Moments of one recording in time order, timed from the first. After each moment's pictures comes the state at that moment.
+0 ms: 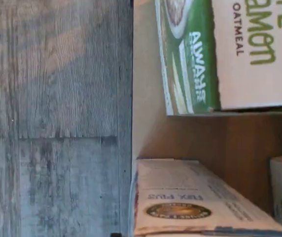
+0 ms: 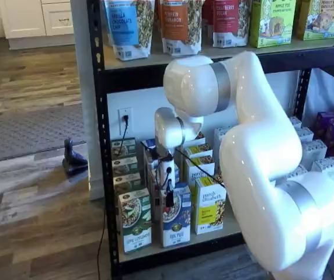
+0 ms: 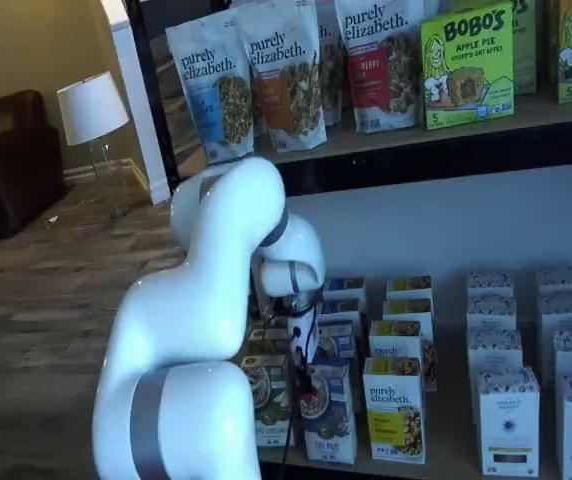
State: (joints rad) arm 0.15 1.10 -1.74 -0.01 0.70 -1.40
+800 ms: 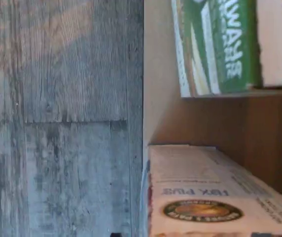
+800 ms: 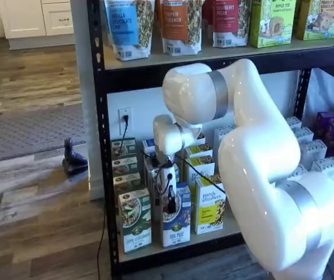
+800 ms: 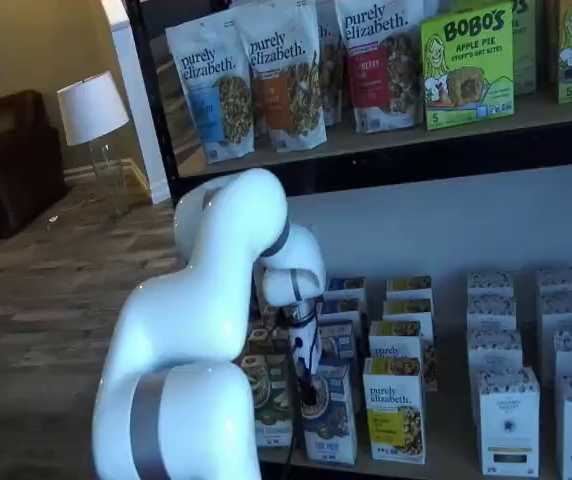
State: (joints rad) arm 0.16 1.15 -1.78 -0.08 0.73 -1.34
